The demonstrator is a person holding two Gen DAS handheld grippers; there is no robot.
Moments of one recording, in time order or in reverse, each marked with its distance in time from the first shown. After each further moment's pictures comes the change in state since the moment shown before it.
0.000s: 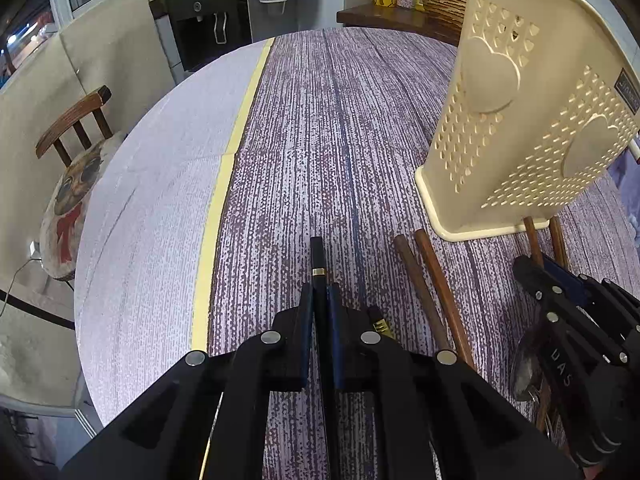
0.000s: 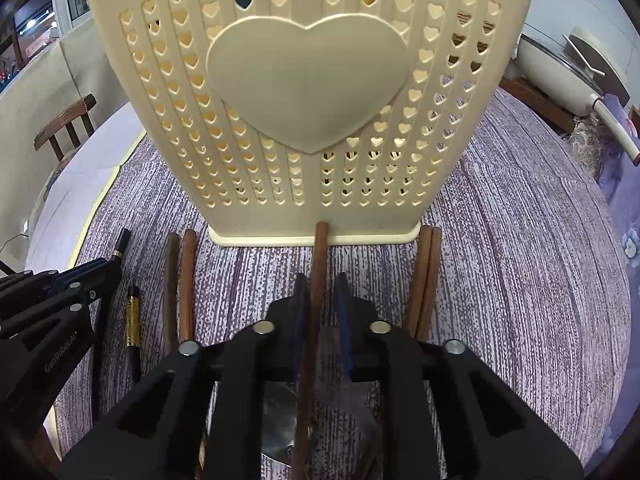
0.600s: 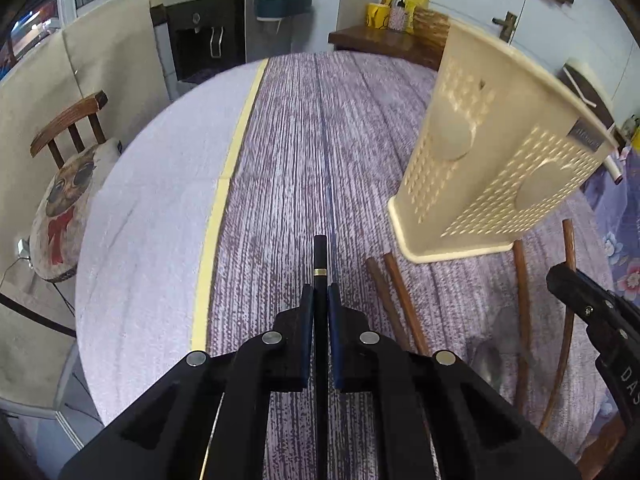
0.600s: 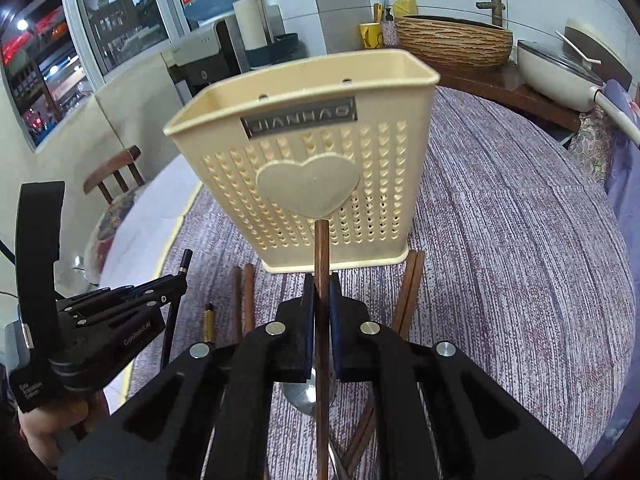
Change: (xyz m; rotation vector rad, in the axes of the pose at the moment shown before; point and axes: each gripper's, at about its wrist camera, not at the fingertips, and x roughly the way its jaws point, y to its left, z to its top) left arm -0.035 0.003 0.007 -0.032 -0.072 -0.088; right arm -0.077 -0.030 0.002 0.079 -0.112 0.184
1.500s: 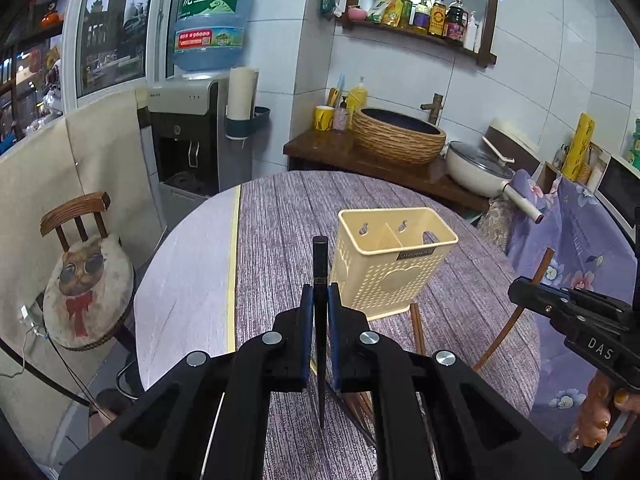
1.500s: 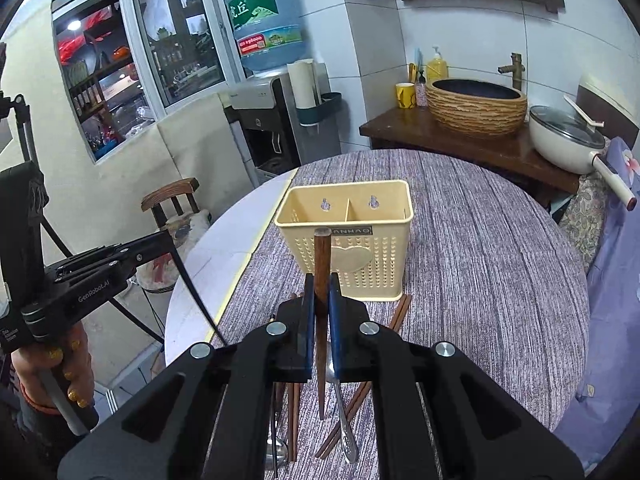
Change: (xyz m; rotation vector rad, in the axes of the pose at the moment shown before) left arm -0.157 -0.003 0.008 0.088 -0.310 -0.153; right arm -0.141 0.011 0.028 -0.105 -0.131 0.116
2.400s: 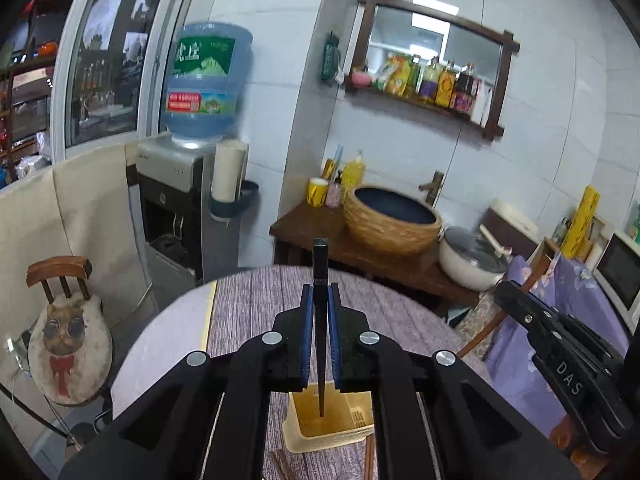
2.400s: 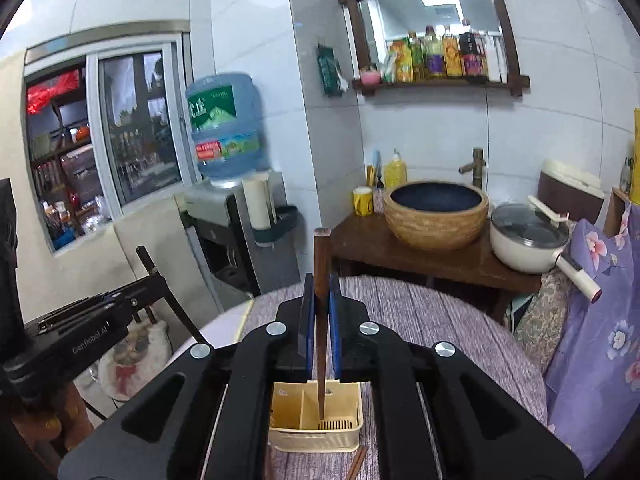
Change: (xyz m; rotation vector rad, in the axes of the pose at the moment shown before) left arm 0.030 -0.037 0.129 -0.081 -0.156 -0.012; right arm 0.001 -0.011 0.152 0.022 -0.295 -0.177
